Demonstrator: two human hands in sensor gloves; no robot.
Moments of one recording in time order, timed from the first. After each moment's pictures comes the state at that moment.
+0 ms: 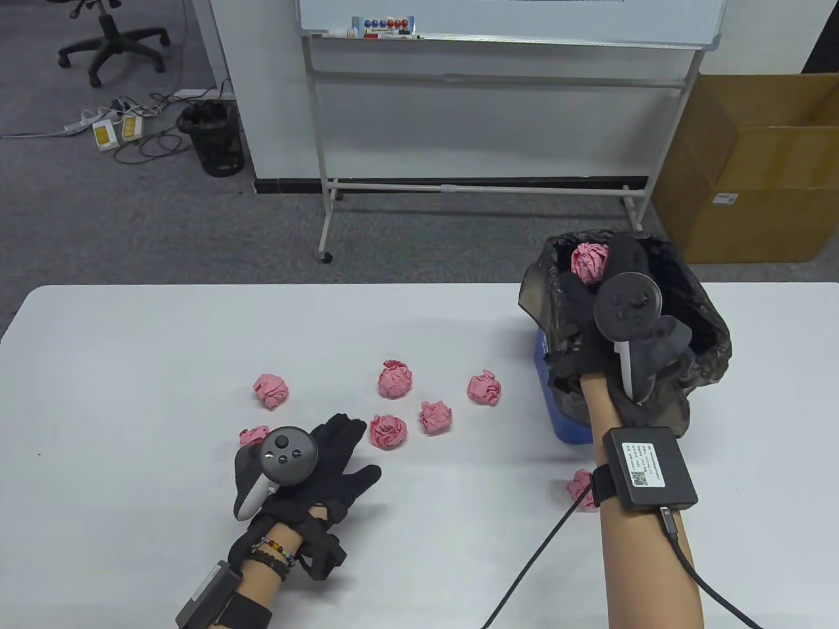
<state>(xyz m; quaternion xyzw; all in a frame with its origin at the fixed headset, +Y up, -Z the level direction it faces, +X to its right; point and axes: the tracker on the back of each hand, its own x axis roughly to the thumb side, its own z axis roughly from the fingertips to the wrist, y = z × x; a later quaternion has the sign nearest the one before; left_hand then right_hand) -0.196 -0.723 -0.363 -0.06 -0.13 0.33 0.93 0.202 -0.514 -0.425 -0.24 -0.30 0.90 0.21</state>
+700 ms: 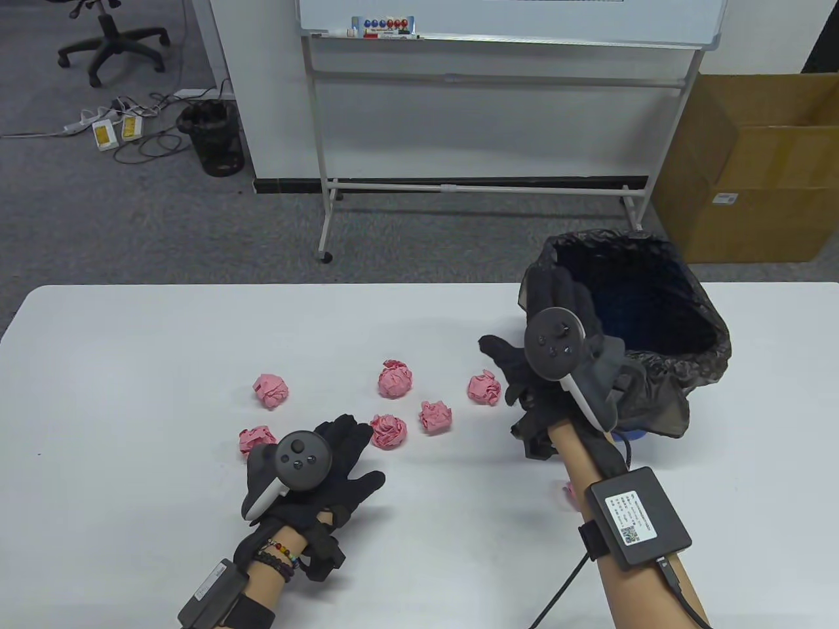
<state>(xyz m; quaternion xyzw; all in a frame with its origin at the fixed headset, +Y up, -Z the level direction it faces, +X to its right) -0.187 -0.722 -0.362 -0.05 -0.15 0.27 0.95 0.120 -0.531 -0.380 -0.05 -0.19 0.97 0.16</state>
